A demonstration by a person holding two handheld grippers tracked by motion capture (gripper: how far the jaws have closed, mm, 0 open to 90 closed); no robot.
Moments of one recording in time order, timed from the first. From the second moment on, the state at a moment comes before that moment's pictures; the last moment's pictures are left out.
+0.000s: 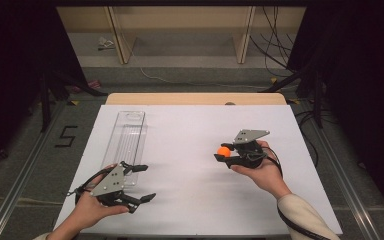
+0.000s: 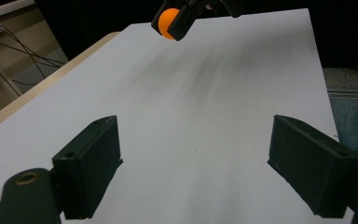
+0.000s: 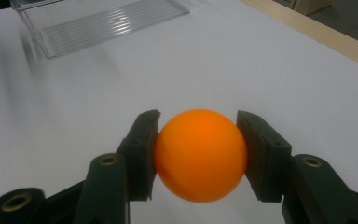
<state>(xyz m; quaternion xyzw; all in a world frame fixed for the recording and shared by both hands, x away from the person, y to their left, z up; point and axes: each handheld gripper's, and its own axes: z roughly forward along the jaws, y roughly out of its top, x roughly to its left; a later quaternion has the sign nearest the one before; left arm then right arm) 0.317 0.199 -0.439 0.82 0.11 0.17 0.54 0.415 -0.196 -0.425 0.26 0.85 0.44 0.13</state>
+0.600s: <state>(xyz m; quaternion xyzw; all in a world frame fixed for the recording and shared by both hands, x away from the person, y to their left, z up) 0.317 0.198 -0.439 0.82 0.11 0.17 0.54 0.419 -0.188 -0.424 0.26 0.85 0.44 0.13</state>
